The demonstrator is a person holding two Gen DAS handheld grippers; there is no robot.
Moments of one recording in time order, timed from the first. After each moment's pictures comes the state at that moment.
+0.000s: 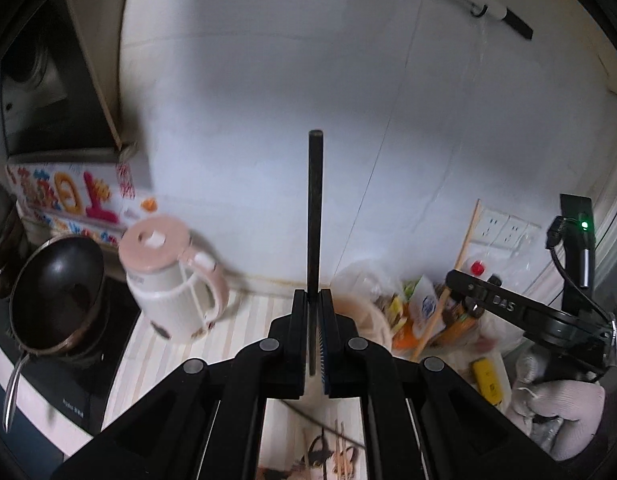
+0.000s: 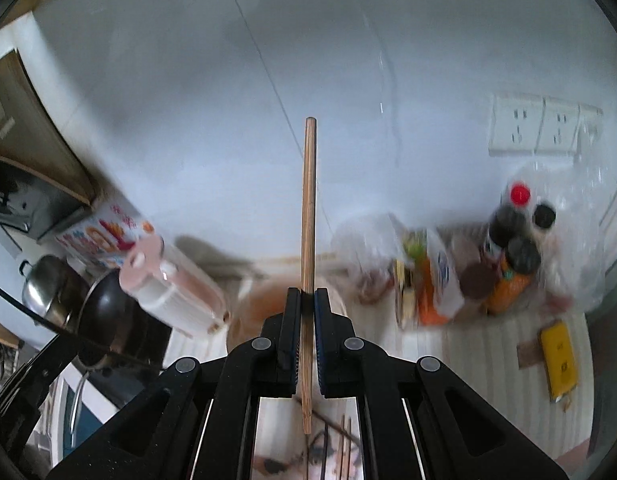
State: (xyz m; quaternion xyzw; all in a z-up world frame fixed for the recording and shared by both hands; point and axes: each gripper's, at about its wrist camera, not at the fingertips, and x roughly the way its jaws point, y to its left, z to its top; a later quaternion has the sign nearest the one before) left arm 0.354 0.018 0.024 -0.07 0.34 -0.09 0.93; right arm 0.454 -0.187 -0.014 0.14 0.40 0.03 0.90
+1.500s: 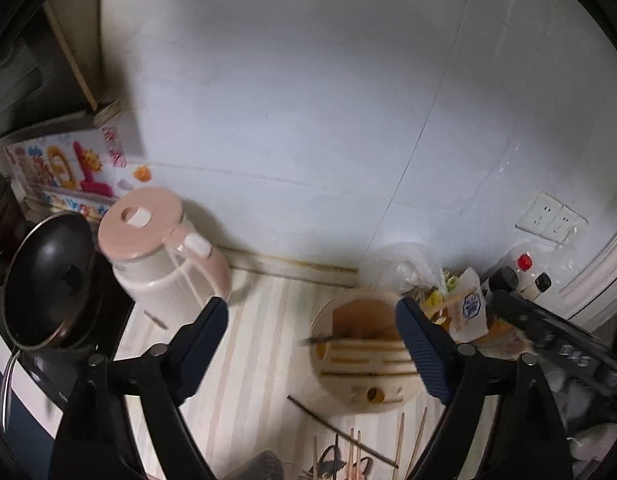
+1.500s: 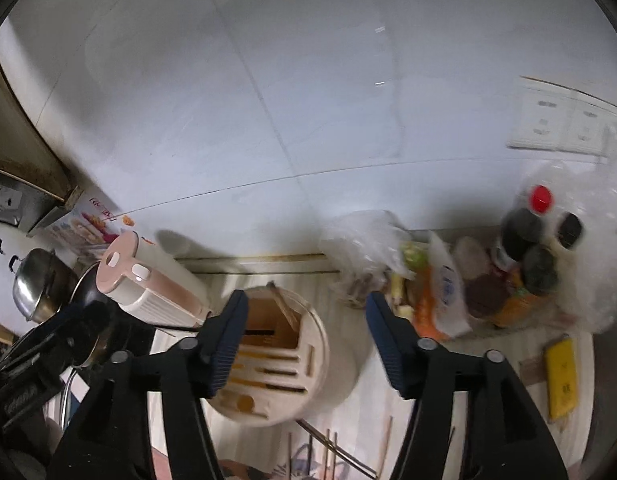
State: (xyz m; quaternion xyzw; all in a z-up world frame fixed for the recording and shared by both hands) left arm 0.423 0.009 -0.038 -0.07 0.42 -0.04 0.91; right arm 0.497 -0.203 -0.053 0.13 0.44 0.04 0.89
